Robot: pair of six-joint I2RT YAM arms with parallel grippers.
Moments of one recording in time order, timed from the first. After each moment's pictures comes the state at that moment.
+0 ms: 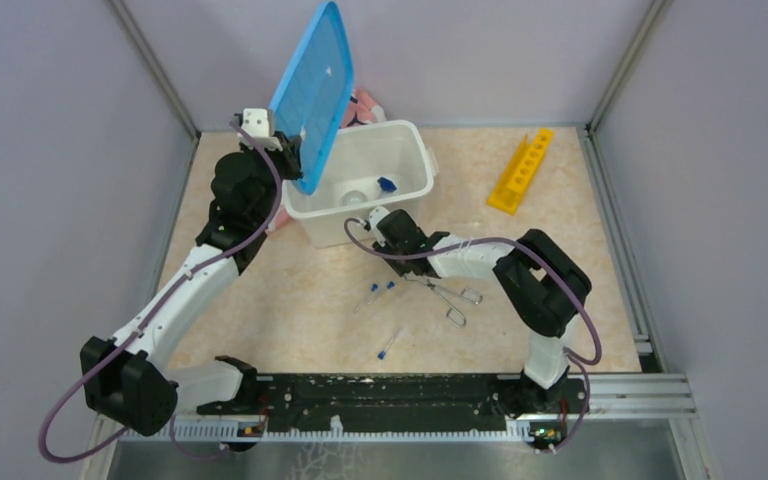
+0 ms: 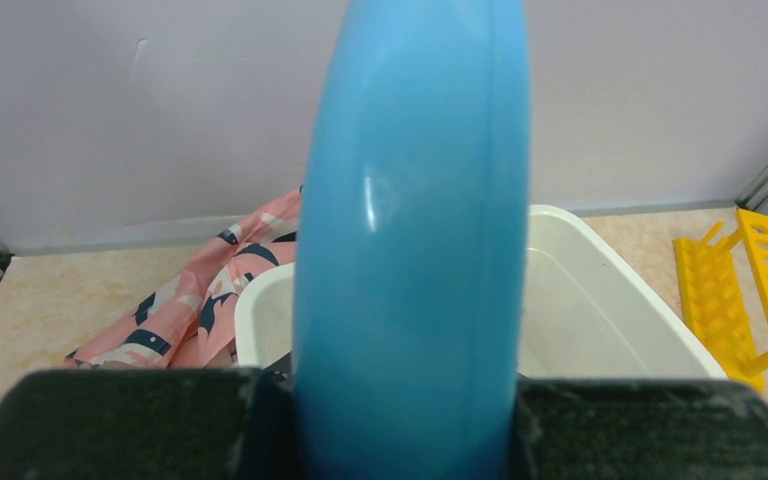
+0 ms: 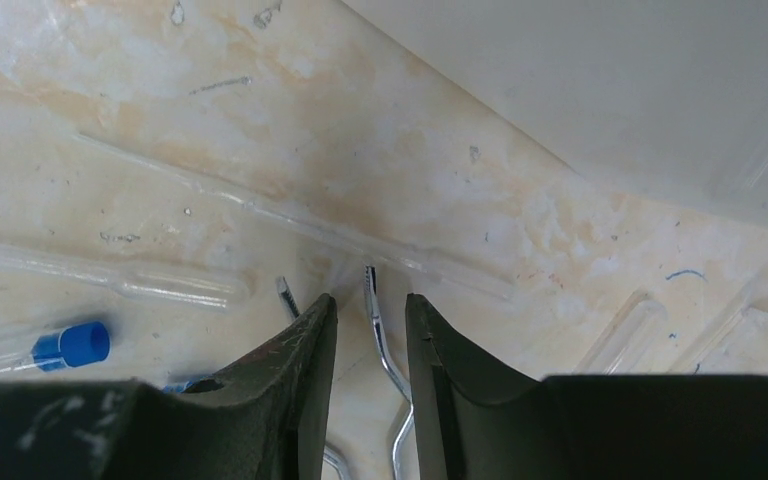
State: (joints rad) left arm -0.41 1.20 1.02 0.27 -0.22 -0.09; right arm 0.82 1.81 1.05 -0.13 0.20 -0.11
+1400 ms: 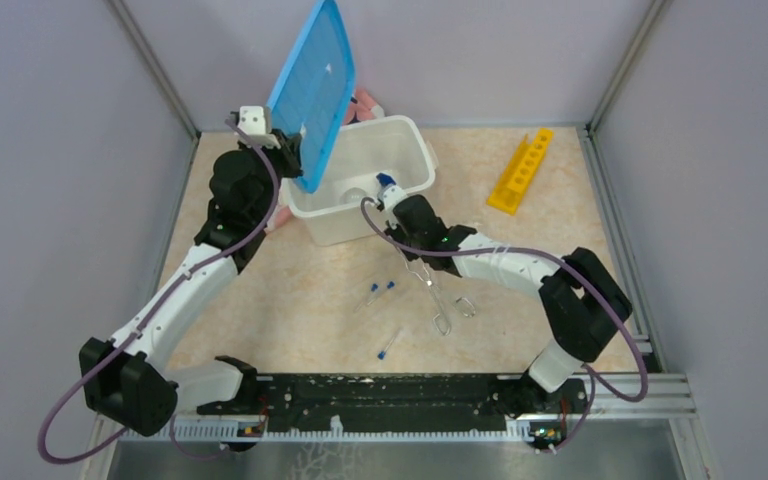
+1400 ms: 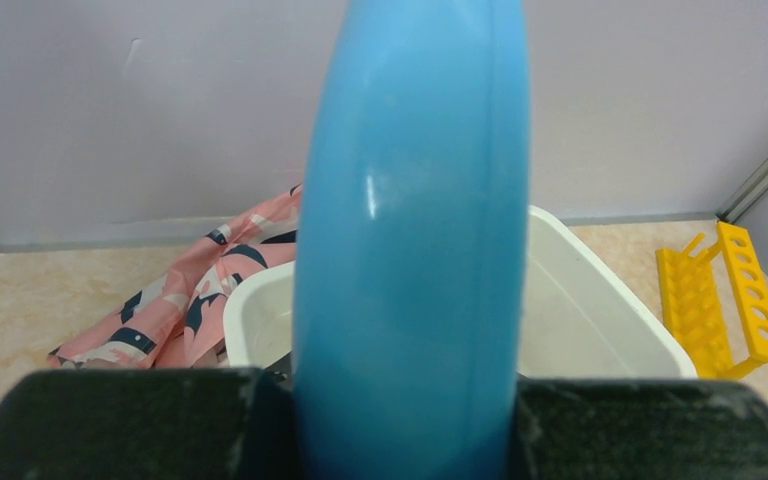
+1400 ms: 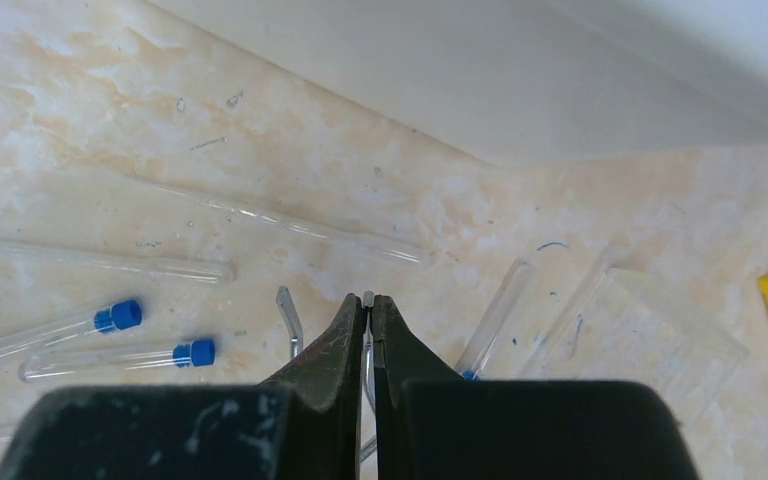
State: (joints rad) left arm -0.41 1.20 1.04 0.26 -0.22 -0.13; right arm 0.78 1.62 1.03 -0.15 0.21 -0.08
